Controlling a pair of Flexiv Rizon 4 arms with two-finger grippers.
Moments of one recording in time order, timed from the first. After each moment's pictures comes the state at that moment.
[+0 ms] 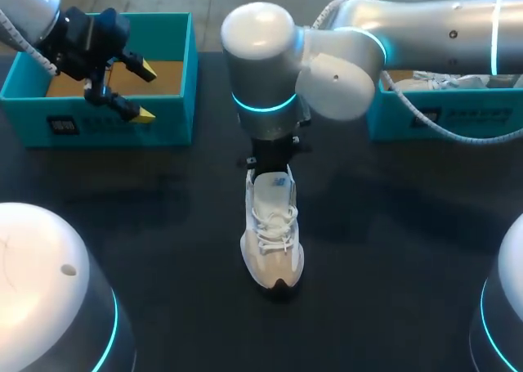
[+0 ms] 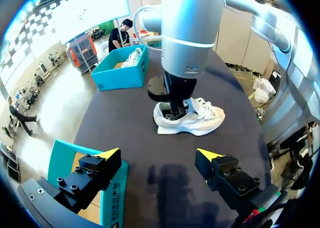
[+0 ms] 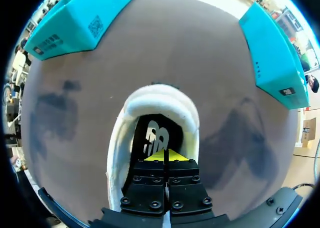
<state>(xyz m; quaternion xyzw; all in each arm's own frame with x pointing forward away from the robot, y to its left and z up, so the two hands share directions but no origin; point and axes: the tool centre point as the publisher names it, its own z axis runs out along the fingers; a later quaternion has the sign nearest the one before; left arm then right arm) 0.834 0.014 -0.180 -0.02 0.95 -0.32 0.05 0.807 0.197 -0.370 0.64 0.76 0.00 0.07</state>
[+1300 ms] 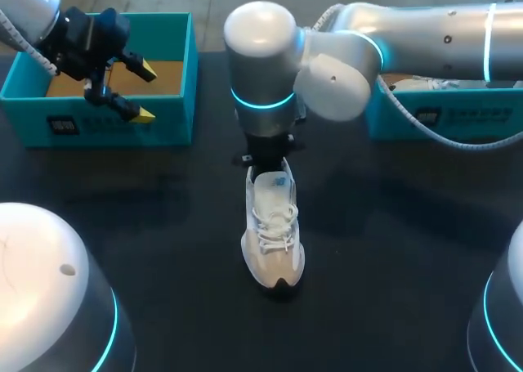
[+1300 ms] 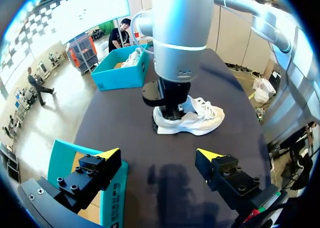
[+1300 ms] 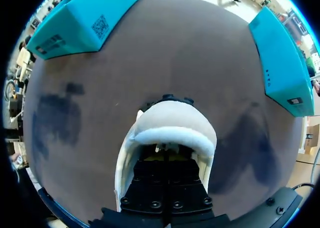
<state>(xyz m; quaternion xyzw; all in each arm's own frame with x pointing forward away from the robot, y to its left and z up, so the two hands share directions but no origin) 0.834 0.014 -0.180 -0.02 0.95 -0.31 0.05 0.818 0.210 -0.381 0.63 0.77 0.01 0.05</state>
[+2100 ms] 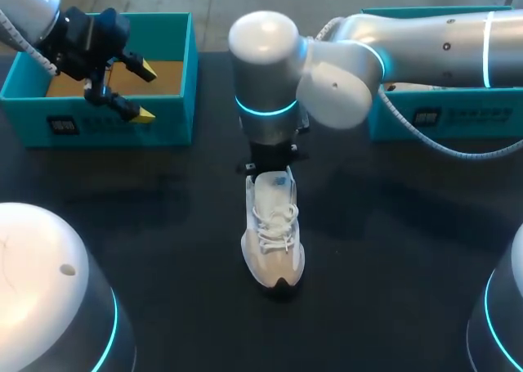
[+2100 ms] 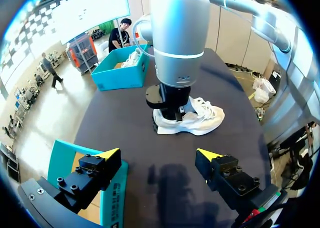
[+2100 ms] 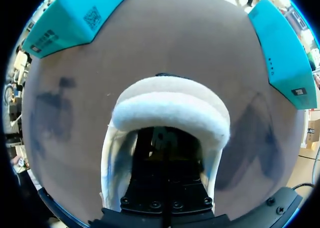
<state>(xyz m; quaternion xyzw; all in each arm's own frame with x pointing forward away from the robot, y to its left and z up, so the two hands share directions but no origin) 0.834 0.014 -0.180 -0.02 0.95 -0.31 0.05 0.807 0.204 -0.401 0.65 0.76 0.00 0.03</state>
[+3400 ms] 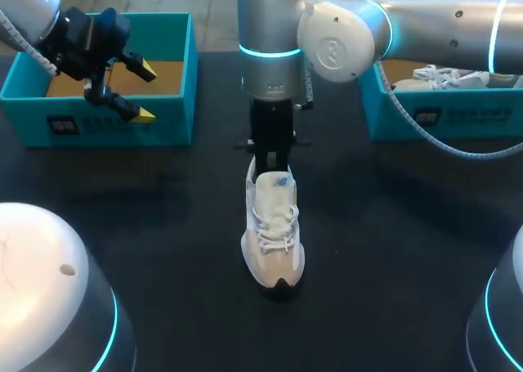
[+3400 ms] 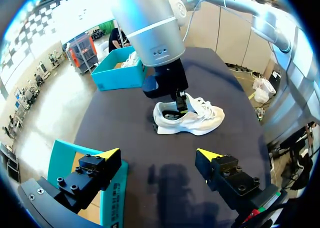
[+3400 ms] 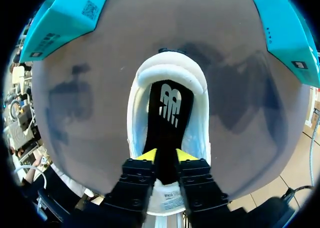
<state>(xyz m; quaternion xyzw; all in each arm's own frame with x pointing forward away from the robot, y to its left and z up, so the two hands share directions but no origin) 0.834 0.014 -0.180 -0.02 0.95 -0.31 0.05 0.769 0.212 -0.340 0.68 0.72 -0.09 -0.11</state>
